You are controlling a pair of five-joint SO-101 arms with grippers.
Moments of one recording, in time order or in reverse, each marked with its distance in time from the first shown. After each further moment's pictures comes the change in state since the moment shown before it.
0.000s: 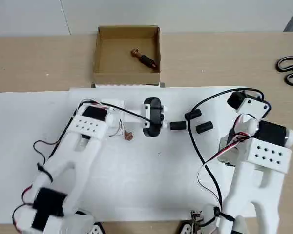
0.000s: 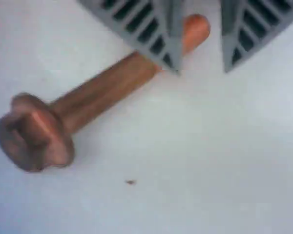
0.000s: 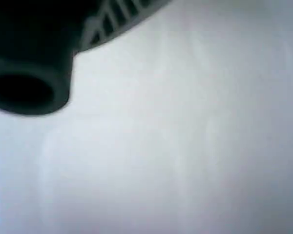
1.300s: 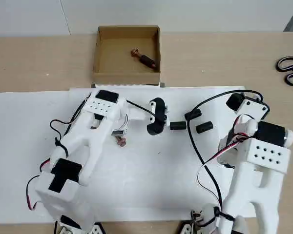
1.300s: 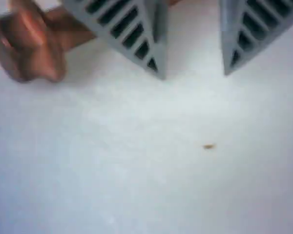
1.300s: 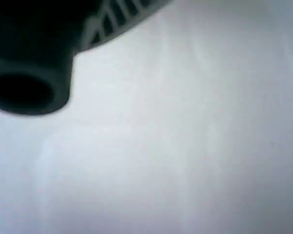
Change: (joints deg) left arm 0.8 18.3 -18.8 16.4 -0.8; right arm 0.1 0.0 0.9 -0.1 0.0
